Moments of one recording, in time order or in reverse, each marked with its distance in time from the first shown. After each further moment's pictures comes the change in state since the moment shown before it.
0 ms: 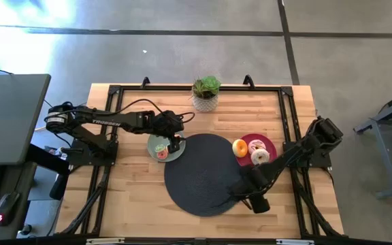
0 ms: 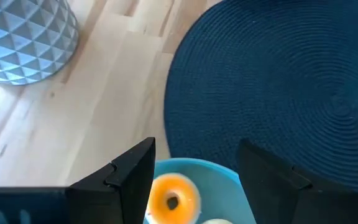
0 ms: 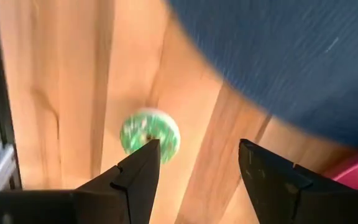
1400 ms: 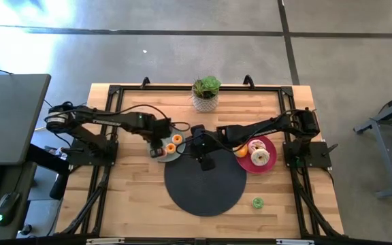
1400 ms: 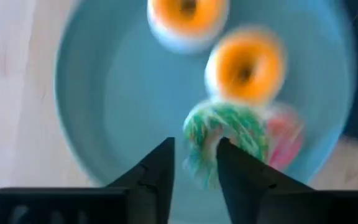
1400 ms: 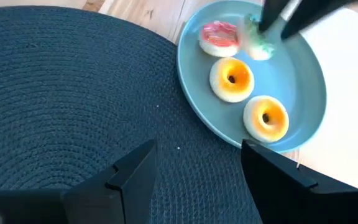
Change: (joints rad) left arm 0.001 0.003 0.002 -0.509 0.009 -0.044; right arm -0.510 0.160 0.102 0.770 0.196 -0.659
